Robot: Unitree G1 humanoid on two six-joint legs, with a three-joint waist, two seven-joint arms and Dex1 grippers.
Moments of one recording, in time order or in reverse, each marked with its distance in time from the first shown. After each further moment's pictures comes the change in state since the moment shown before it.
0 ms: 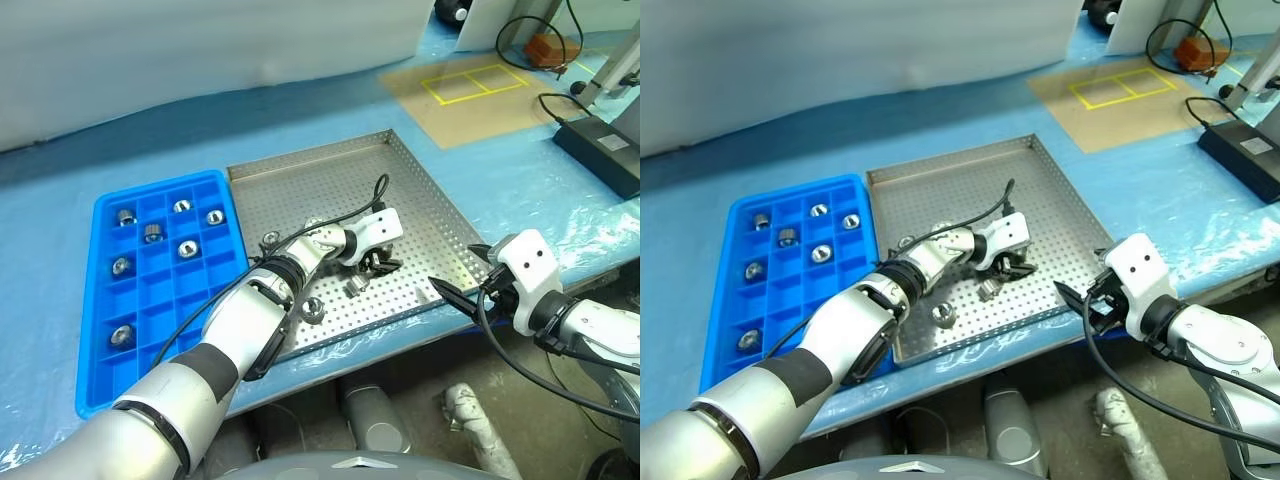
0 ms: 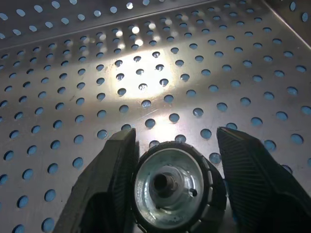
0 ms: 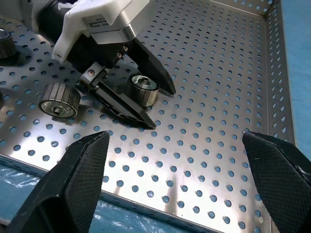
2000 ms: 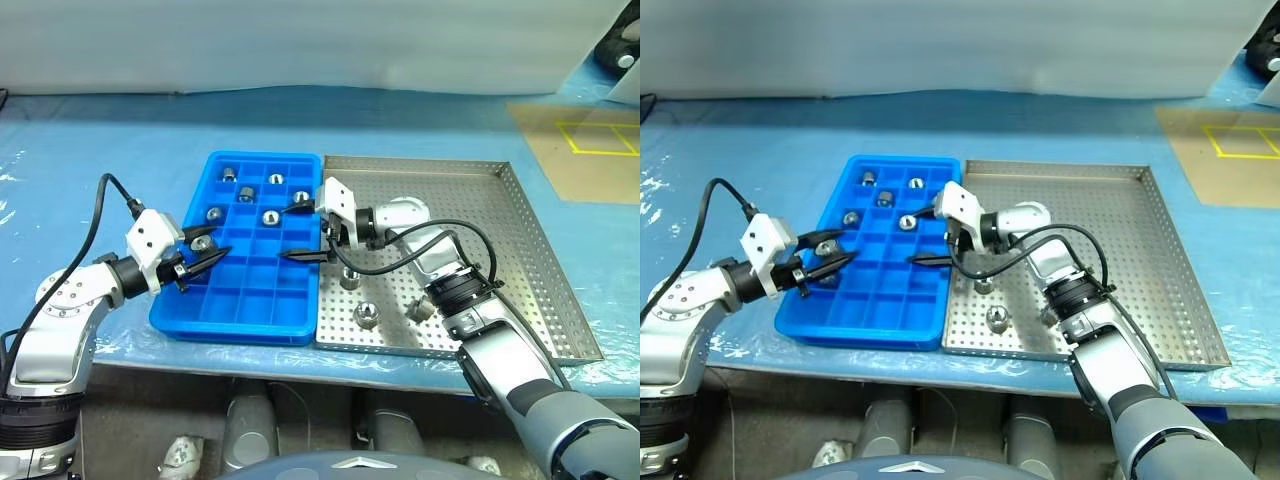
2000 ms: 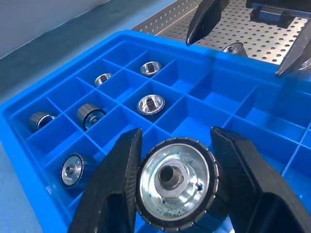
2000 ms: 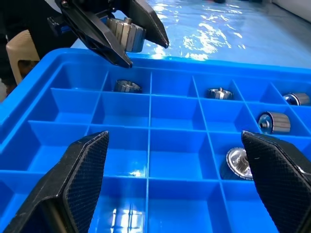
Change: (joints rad) left arm 1.036 0.787 0.484 -1.603 -0.516 0.529 -0.130; right arm -0.930 0.441 0.674 1.185 -0.216 -0.762 0.533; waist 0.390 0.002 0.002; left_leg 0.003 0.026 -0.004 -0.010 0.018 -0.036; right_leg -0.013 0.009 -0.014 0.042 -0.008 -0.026
